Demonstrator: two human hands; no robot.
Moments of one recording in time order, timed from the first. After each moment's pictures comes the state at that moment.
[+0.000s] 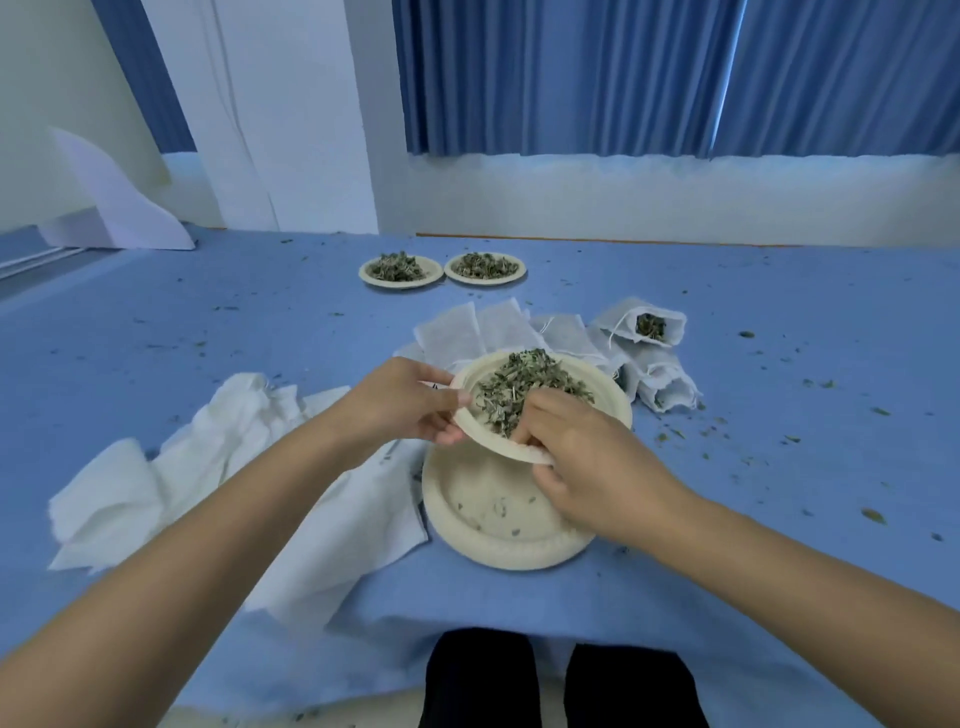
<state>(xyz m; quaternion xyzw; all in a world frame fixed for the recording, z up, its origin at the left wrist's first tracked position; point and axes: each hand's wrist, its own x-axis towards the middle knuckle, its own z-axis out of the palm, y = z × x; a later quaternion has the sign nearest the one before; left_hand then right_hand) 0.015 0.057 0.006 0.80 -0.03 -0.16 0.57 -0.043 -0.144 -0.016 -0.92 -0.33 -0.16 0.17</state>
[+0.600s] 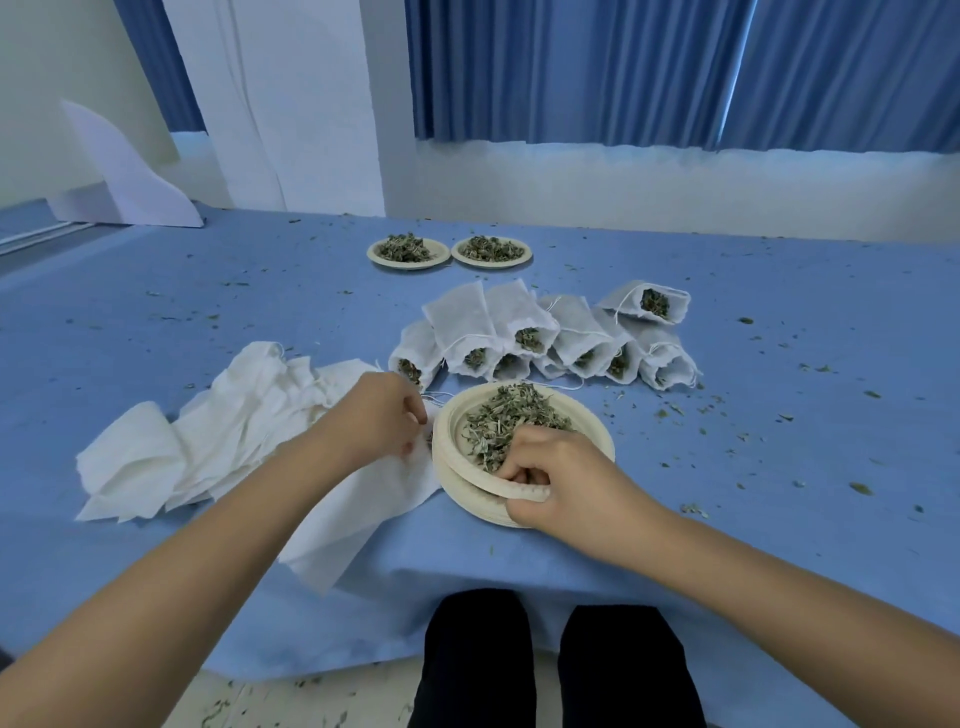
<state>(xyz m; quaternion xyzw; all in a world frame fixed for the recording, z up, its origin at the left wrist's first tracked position) -0.006 0.081 -0.026 0.97 -0.05 -0.03 0.23 -0.074 -0.123 -0.044 -0.90 -0.27 -0.03 0.34</state>
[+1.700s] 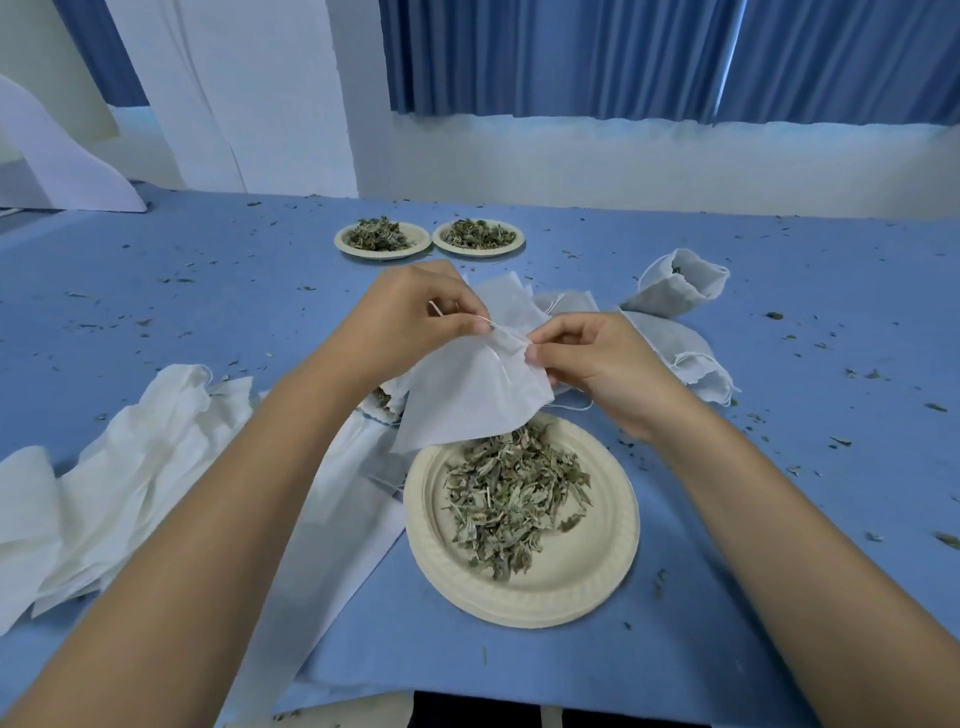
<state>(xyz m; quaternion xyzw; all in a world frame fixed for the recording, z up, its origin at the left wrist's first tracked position) 0.084 0.046 0.007 0.88 -0.25 0.11 0.39 0.056 -0.148 -0.018 -0.75 -0.05 0.01 0.66</state>
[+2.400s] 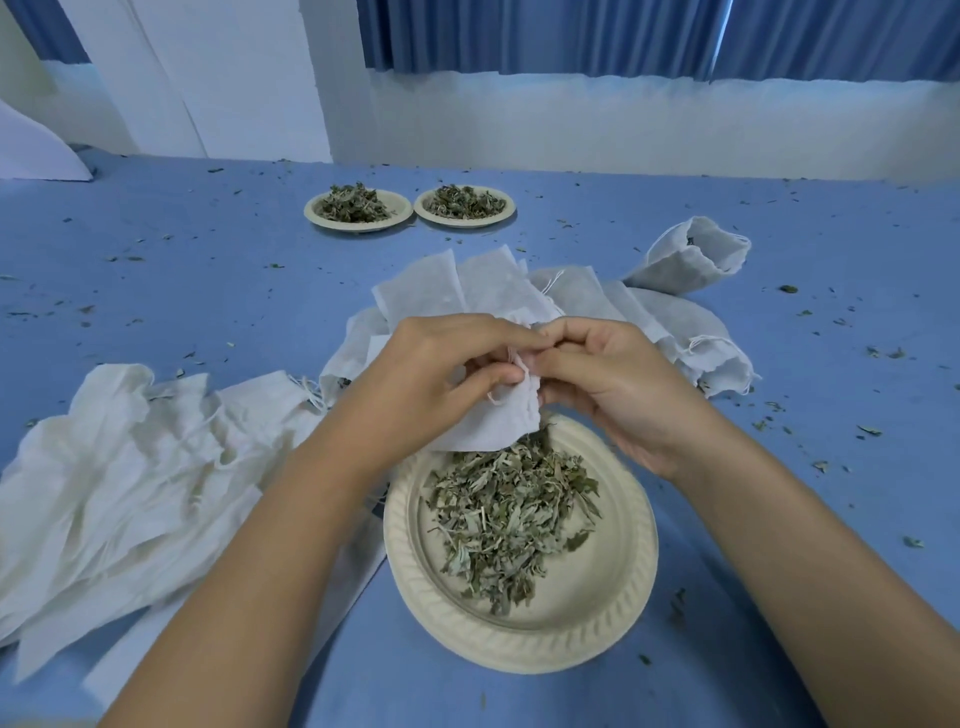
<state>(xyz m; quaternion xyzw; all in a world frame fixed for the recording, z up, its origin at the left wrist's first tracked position) 0.073 0.030 -0.039 0.80 -0.43 0.21 0.36 0.052 -0.146 -0.036 -0.65 -0.07 0.07 0.75</state>
